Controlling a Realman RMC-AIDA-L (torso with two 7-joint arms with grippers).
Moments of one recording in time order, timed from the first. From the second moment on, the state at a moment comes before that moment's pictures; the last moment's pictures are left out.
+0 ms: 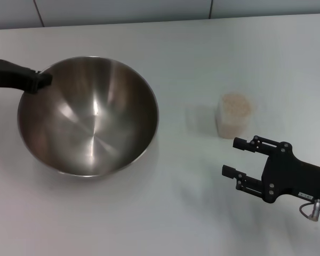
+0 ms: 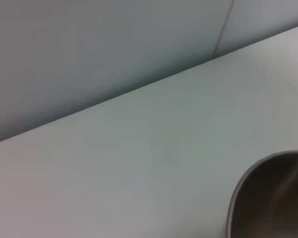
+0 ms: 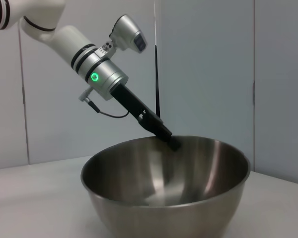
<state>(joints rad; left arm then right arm) -0.60 -2.07 0.84 1.07 2.41 1.32 -2.08 0.35 2.08 -0.24 -0.26 -2.19 -1.66 0.59</state>
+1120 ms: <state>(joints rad) -0.76 -2.07 0.91 0.94 2.30 1.31 -2.09 0.34 2.08 -0.24 -0.26 -2.19 -1.67 0.59</state>
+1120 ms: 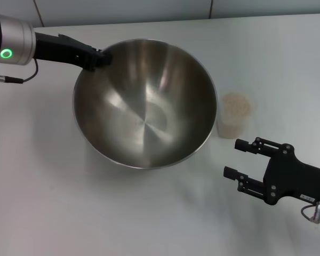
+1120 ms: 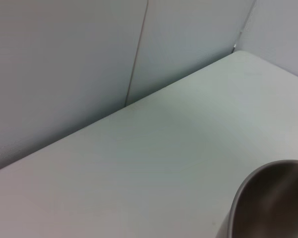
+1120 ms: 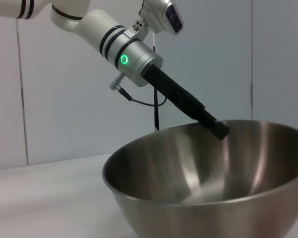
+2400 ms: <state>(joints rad) -0.78 -2.07 0.96 0.79 2.30 1.17 -2.05 0.34 2.08 -0.24 -0.26 -2.19 -1.67 0.59</state>
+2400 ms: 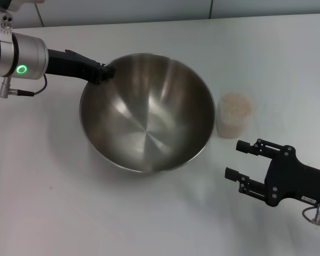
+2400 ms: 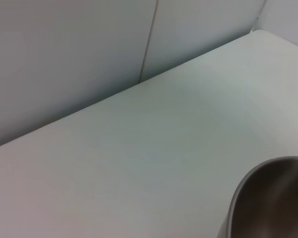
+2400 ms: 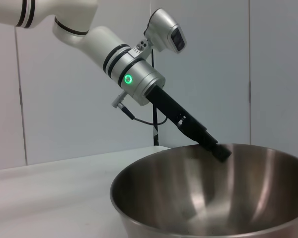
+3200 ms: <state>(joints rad) -0.78 -2.07 0.98 0.77 2.29 1.12 -2.05 0.34 2.08 -0.24 -0.26 -2.19 -1.67 0.59</state>
